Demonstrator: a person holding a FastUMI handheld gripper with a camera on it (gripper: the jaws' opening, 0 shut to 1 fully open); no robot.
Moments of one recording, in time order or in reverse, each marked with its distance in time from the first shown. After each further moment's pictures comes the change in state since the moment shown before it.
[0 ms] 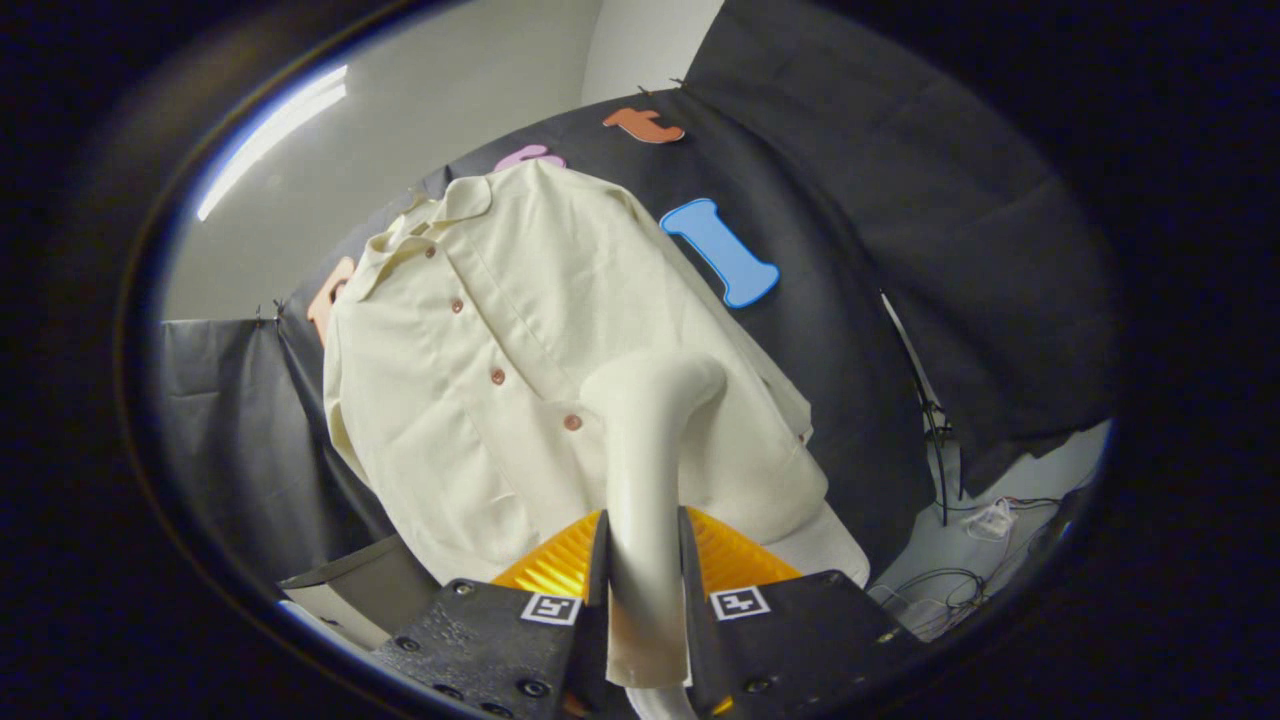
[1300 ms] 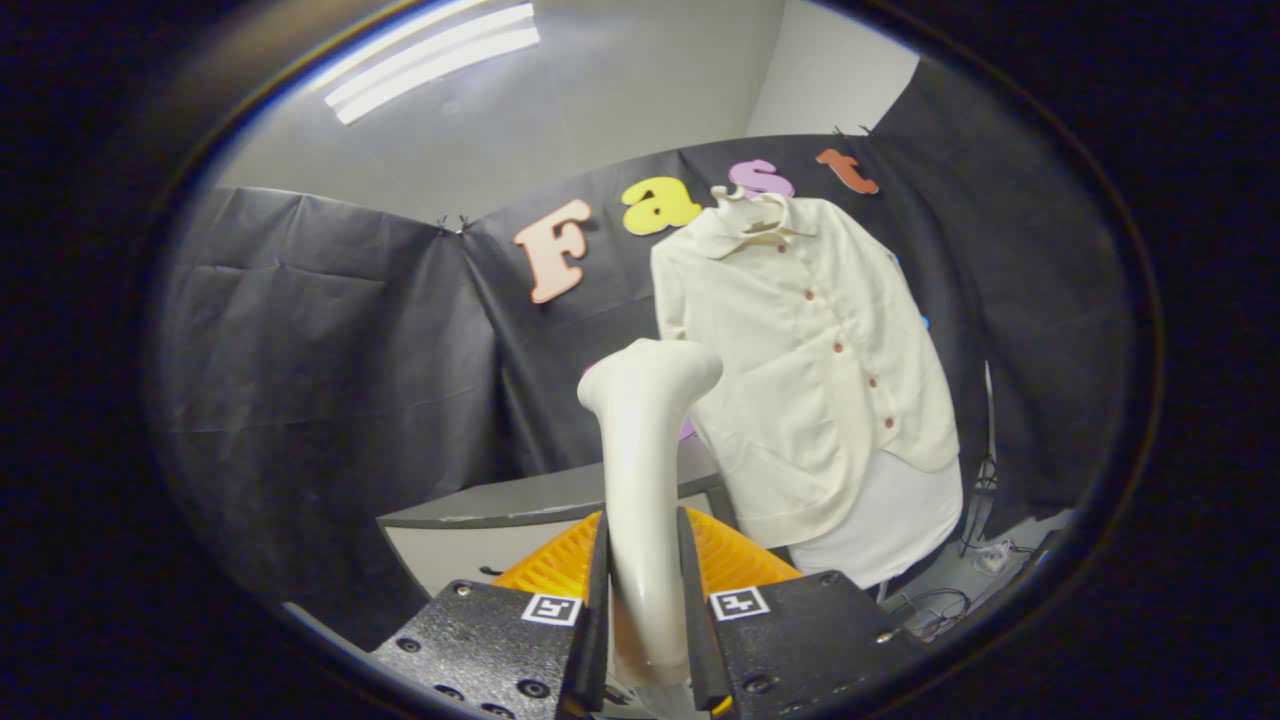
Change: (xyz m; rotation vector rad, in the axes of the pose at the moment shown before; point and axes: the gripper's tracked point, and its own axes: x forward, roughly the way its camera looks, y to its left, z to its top) arm -0.235 0.346 -0.087 -0.297 -0.009 0.297
